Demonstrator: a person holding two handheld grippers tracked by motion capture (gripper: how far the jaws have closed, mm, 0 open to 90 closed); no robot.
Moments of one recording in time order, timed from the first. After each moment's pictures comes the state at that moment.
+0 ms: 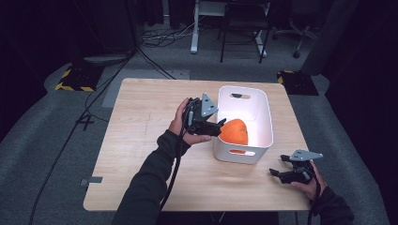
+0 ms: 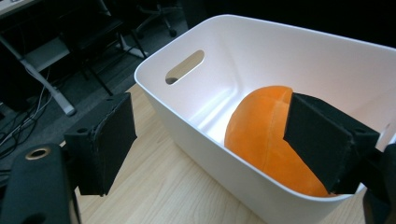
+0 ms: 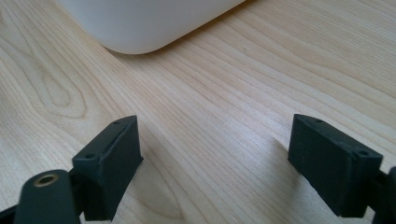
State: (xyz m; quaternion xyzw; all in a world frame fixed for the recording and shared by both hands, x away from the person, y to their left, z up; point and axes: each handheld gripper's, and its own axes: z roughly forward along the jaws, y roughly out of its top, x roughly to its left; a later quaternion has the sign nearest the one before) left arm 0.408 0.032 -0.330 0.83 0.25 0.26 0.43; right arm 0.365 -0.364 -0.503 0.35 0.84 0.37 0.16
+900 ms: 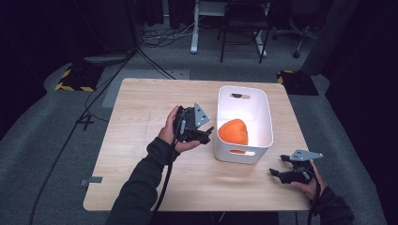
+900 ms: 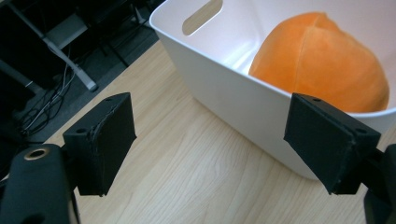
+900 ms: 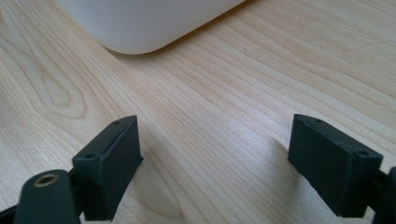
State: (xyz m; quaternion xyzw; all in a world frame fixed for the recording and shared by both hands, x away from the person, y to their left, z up) left arm 0.397 0.052 -0.354 0.85 0.27 0.29 0.36; right arm 0.365 -0.364 -0.503 0.35 0.84 0.37 0.16
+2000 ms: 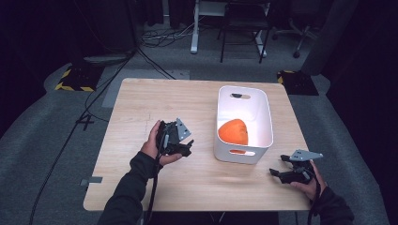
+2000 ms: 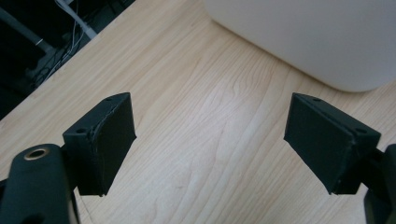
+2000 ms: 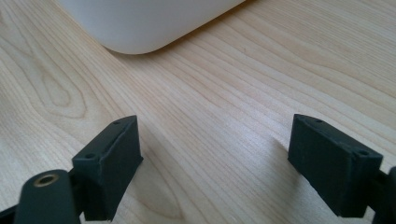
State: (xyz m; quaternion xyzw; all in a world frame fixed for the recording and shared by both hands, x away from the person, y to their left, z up) left arm 0.380 0.097 -0.403 0.85 0.31 0.29 0.30; right arm 0.365 -0.363 -0.503 0.35 0.84 0.37 0.16
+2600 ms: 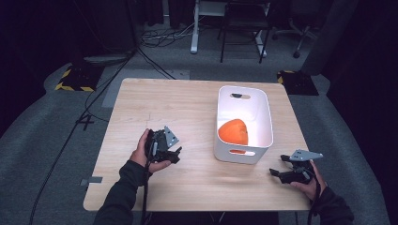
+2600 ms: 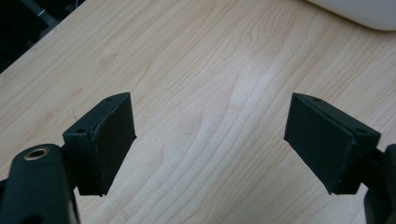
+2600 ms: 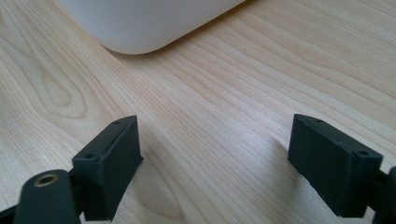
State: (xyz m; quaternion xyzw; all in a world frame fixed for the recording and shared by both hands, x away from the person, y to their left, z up) left arm 0.370 0.128 -0.430 0.86 0.34 0.27 0.27; right arm 0.365 -0.364 -0.503 0.35 0.84 0.37 0.16
